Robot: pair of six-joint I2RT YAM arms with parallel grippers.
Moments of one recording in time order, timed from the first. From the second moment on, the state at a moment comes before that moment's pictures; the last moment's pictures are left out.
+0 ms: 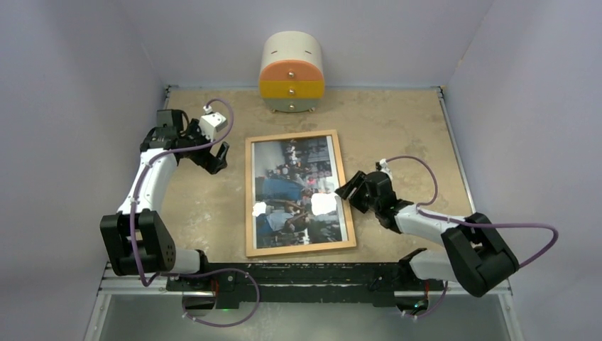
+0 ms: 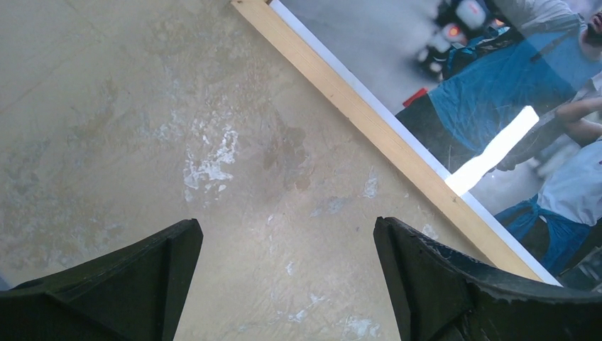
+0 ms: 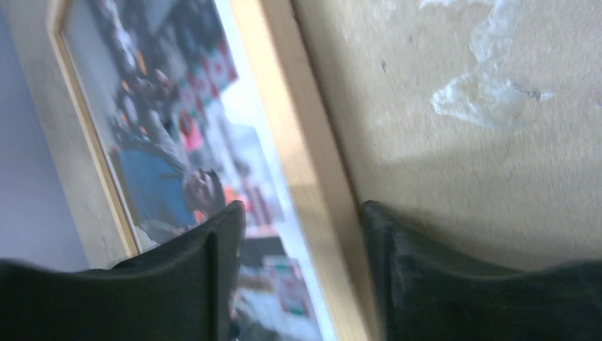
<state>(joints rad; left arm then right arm) 0.12 1.39 1.13 -0.68 0.51 0.64 0.50 1.26 0.35 0.19 0.02 1.01</state>
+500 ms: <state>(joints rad) 0.18 1.41 0.93 -0.48 0.50 0.56 0.50 1.11 0.48 -0.02 0.34 0.93</state>
